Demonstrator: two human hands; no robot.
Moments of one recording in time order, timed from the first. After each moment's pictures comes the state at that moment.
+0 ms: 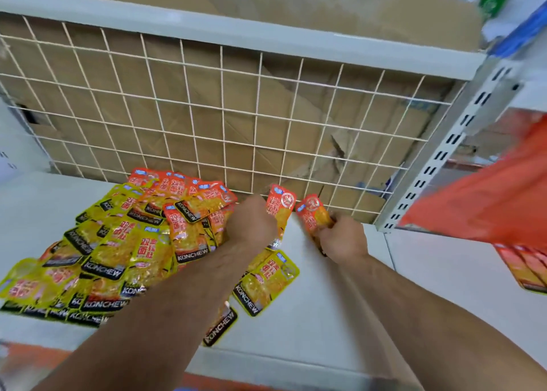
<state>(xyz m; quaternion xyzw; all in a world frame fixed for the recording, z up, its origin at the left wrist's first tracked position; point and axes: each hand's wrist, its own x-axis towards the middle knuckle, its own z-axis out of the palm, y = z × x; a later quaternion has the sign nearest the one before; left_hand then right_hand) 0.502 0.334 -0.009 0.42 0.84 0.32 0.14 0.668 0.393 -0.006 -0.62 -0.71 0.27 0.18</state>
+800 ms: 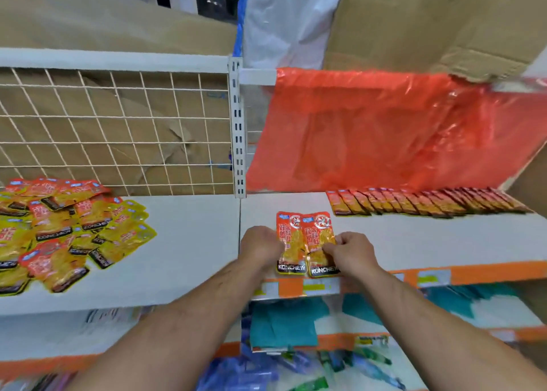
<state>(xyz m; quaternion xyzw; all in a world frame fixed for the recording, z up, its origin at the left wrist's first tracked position) 0.871 0.300 0.007 0.42 0.75 0.36 0.36 1.055 0.330 0.001 -0.67 -0.59 0.35 0.28</state>
